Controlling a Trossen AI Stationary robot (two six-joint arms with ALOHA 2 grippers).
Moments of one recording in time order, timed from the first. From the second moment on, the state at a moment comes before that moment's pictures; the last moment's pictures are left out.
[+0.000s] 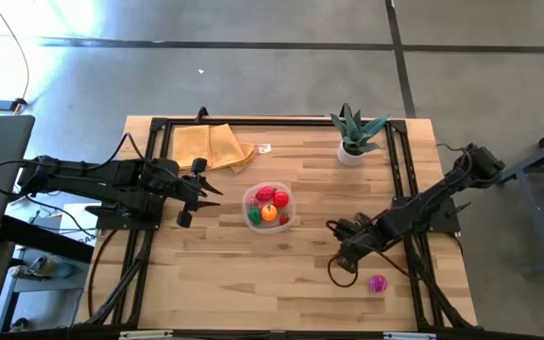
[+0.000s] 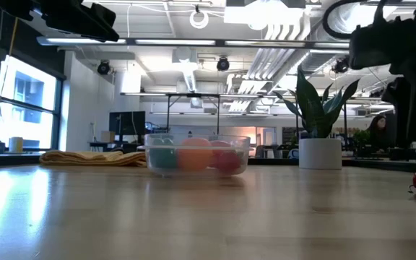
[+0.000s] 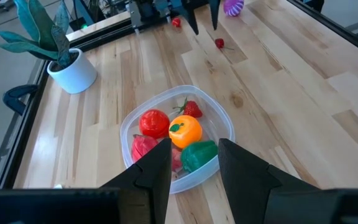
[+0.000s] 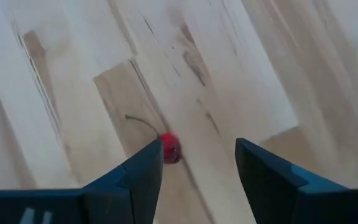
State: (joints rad) left arm 0.08 0.75 0.64 -0.40 0.03 0.33; right arm 0.54 1.39 0.75 -0.59 0.18 0.98
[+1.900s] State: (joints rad) left arm 0.08 0.75 0.64 -0.40 0.03 0.33; right arm 0.59 1.60 0.75 -0.44 0.15 0.40
